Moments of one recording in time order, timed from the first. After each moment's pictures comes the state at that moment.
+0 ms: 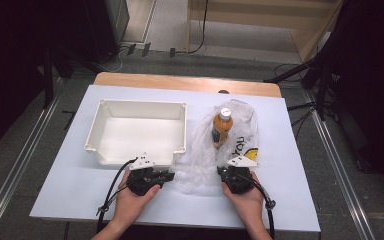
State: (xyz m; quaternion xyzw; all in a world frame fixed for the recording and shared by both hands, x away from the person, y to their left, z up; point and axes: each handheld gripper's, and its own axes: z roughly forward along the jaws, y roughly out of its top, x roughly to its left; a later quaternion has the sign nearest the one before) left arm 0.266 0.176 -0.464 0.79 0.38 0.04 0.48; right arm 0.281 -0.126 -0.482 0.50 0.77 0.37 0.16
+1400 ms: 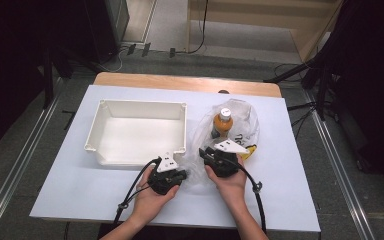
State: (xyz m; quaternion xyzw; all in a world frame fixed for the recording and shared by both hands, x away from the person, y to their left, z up) left arm 0.275 0.121 -0.475 0.82 0.37 0.08 0.44; right arm 0.320 -0.083 -0.469 0.47 0.74 0.46 0.16
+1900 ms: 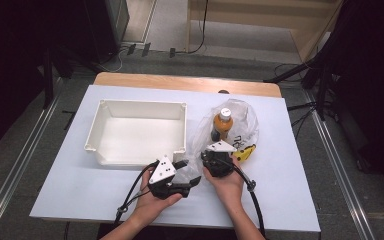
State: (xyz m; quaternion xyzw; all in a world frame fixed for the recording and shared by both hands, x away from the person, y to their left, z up) left arm 0.262 0.114 -0.466 0.78 0.31 0.12 0.53; right arm 0.324 -0.073 -0.483 0.48 0.77 0.38 0.19
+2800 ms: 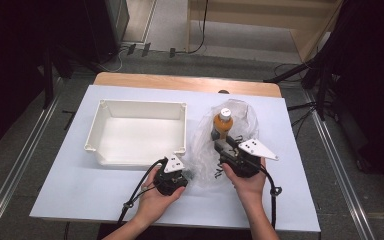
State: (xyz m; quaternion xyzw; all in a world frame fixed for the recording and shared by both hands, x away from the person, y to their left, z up) left arm 0.276 0.105 -0.476 0.82 0.36 0.09 0.43; right arm 0.302 -0.137 -0.426 0.45 0.67 0.54 0.24
